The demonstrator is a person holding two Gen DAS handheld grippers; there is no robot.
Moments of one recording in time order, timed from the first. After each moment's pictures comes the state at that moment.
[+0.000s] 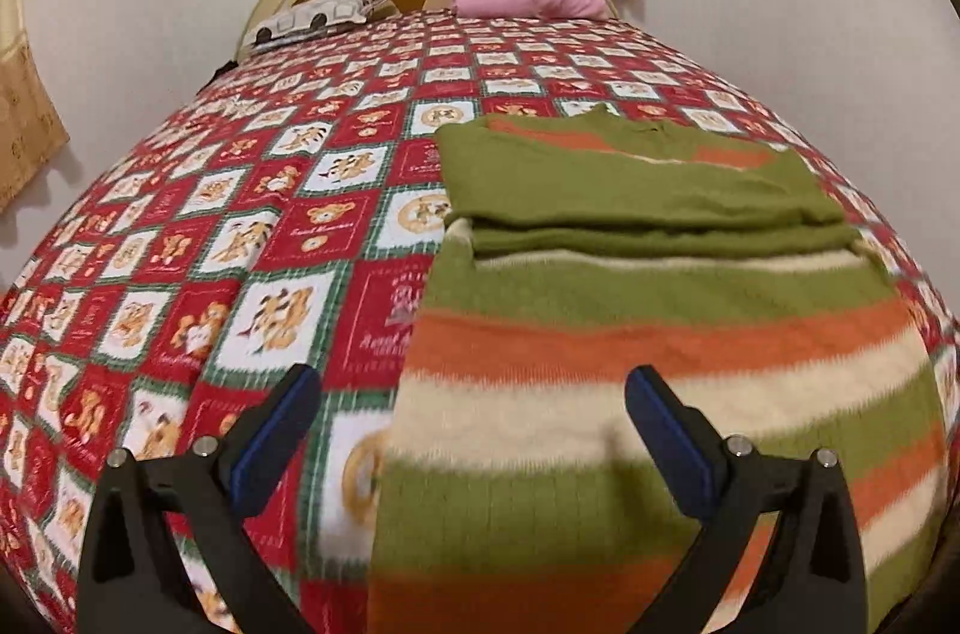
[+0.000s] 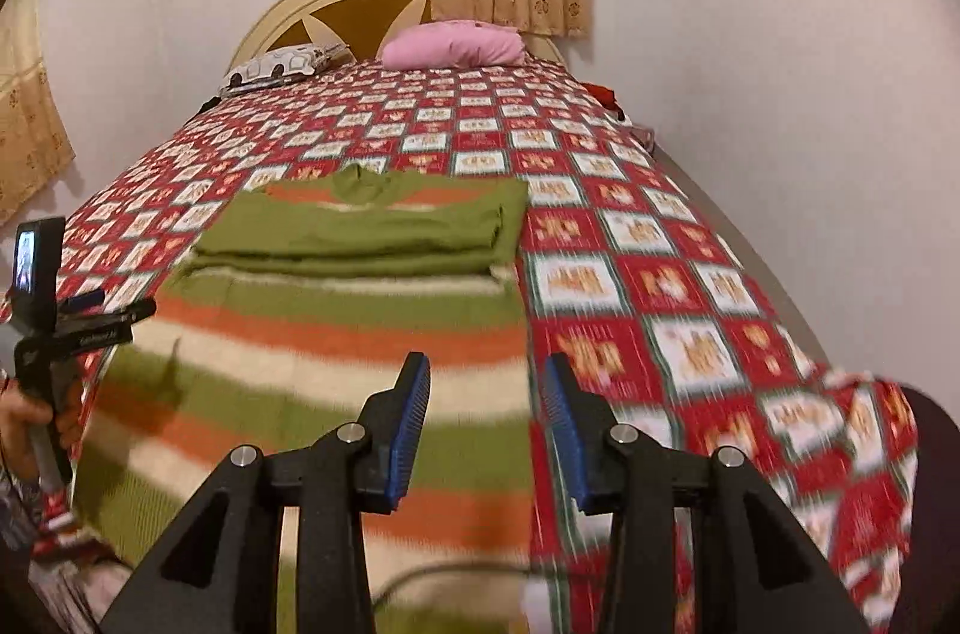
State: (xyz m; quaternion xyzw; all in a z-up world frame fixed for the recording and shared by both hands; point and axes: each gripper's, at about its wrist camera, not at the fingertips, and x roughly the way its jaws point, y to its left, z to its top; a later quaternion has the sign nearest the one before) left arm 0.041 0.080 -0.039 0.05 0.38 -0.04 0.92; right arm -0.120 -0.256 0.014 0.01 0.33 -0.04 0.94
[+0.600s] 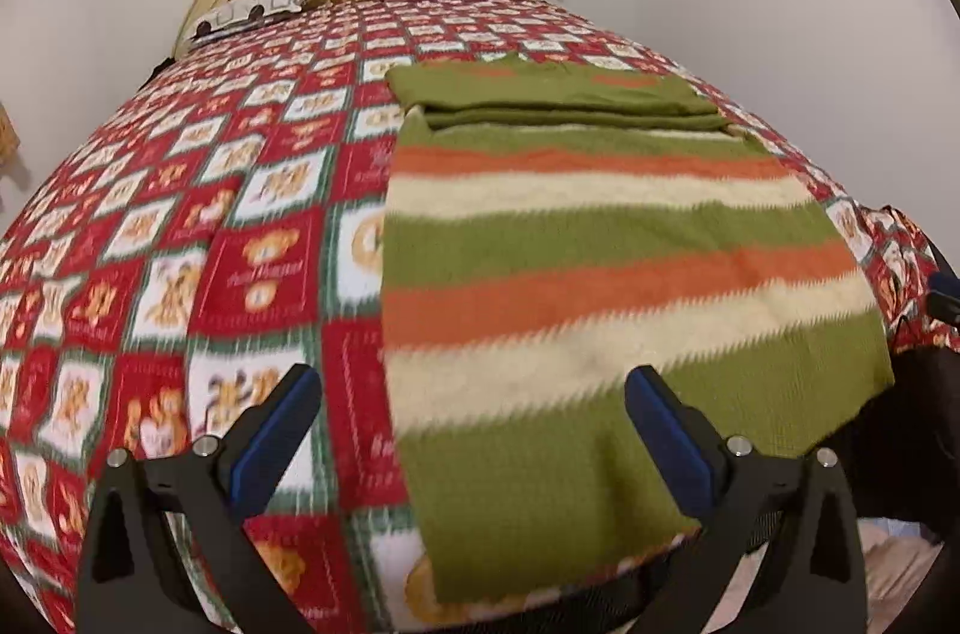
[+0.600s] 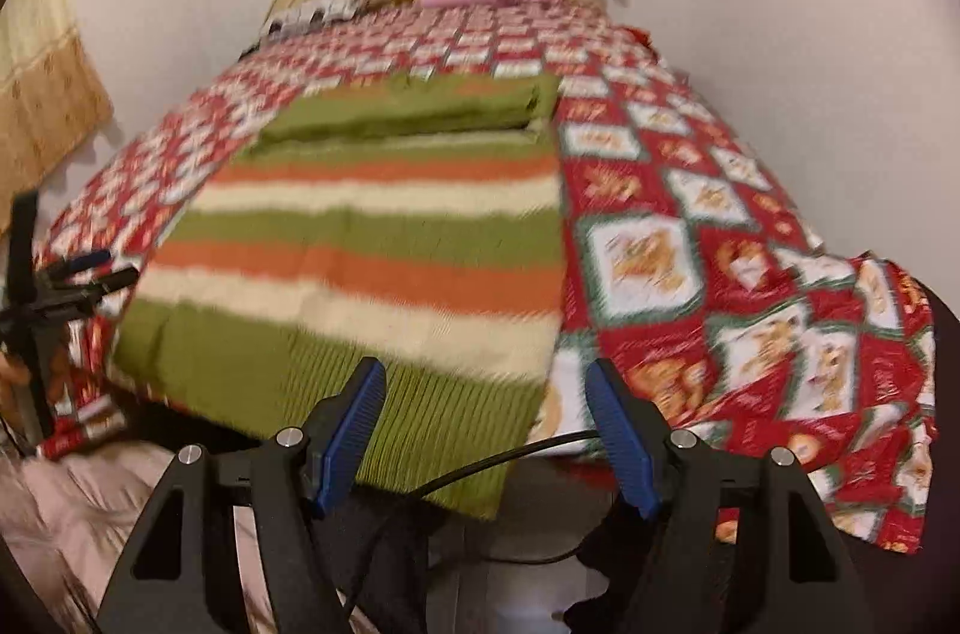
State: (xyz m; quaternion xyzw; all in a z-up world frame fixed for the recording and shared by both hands) left arm -0.074 0.125 -0.054 0.05 0.40 -0.14 0.90; right arm -0.199 -0.242 -0.041 0.00 0.39 0.02 0.92
